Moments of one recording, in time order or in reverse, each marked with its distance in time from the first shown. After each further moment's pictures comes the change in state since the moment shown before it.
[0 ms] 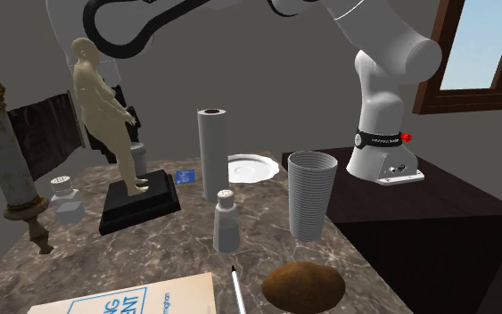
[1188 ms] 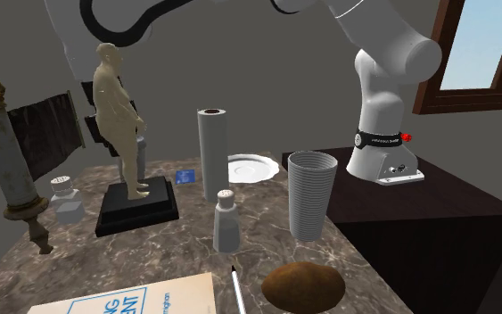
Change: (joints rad) arm 0.001 -0.023 0.001 0.012 0.002 -0.046 -0.004
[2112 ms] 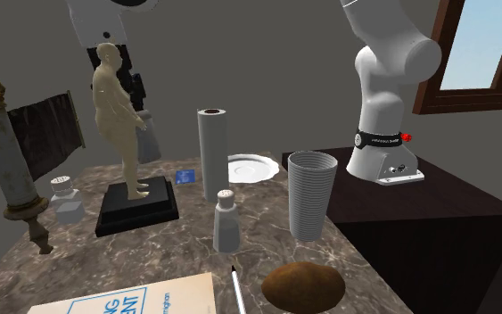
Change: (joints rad) arm -0.012 -0.154 0.006 -0.091 0.010 -0.064 -0.008
